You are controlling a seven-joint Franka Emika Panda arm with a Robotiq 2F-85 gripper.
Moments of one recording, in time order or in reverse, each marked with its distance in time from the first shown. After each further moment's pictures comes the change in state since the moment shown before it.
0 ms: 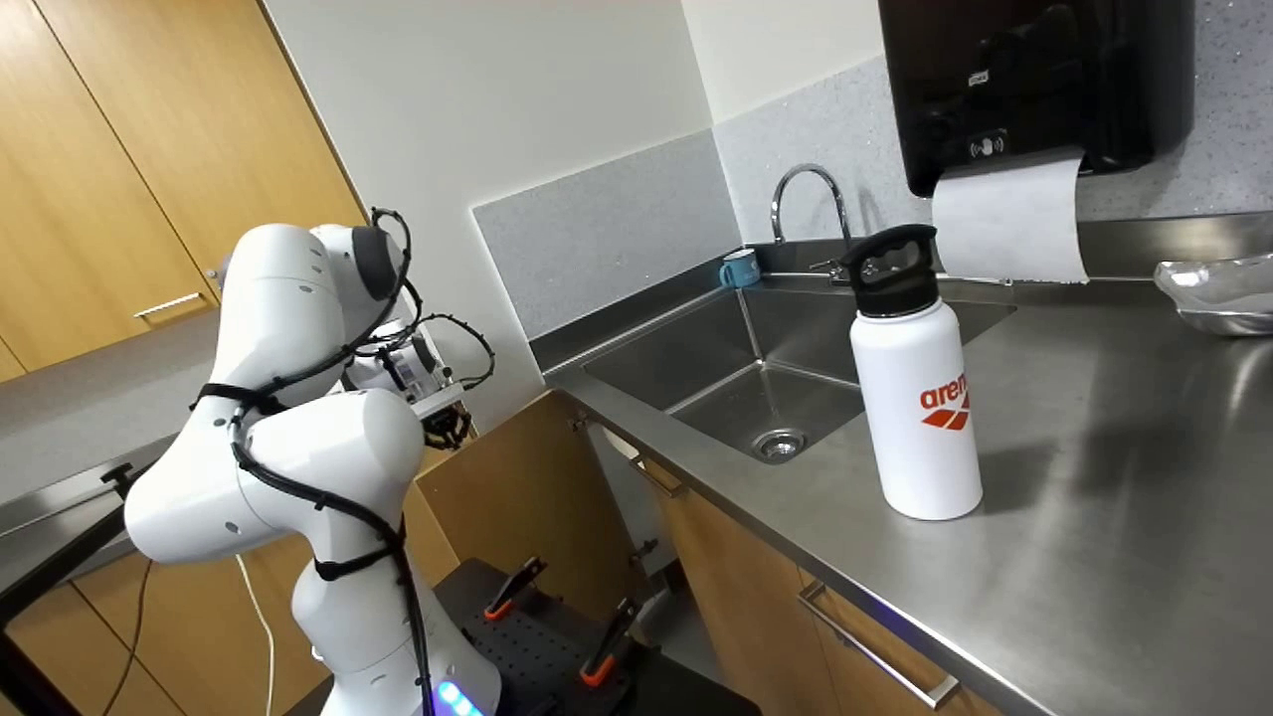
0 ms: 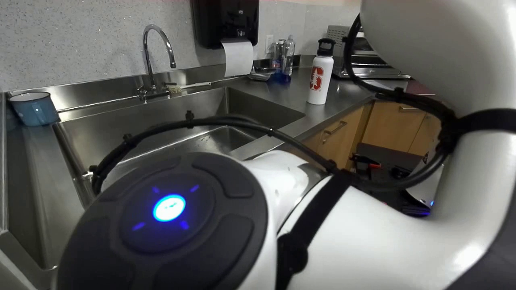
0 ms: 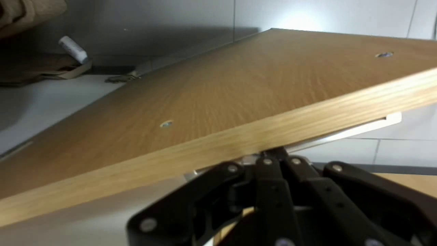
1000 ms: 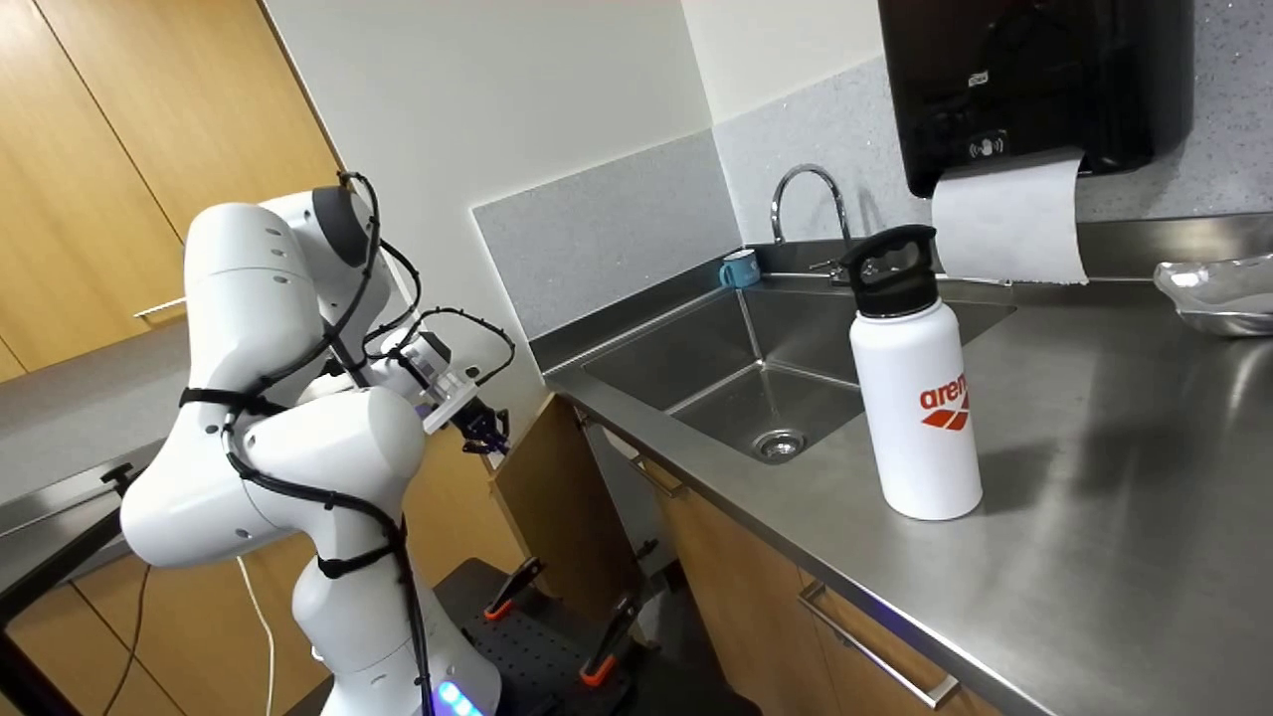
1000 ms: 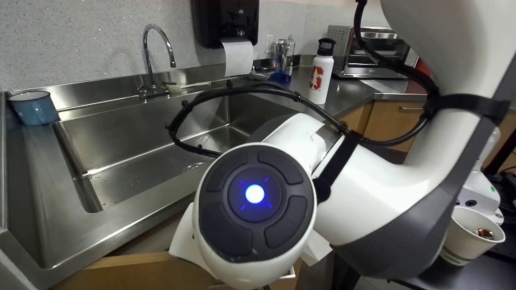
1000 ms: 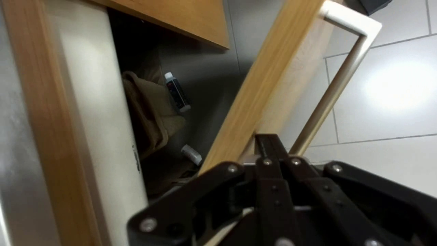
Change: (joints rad) arm 0.060 -0.169 -0.180 -0.279 -0.220 -0.140 0.339
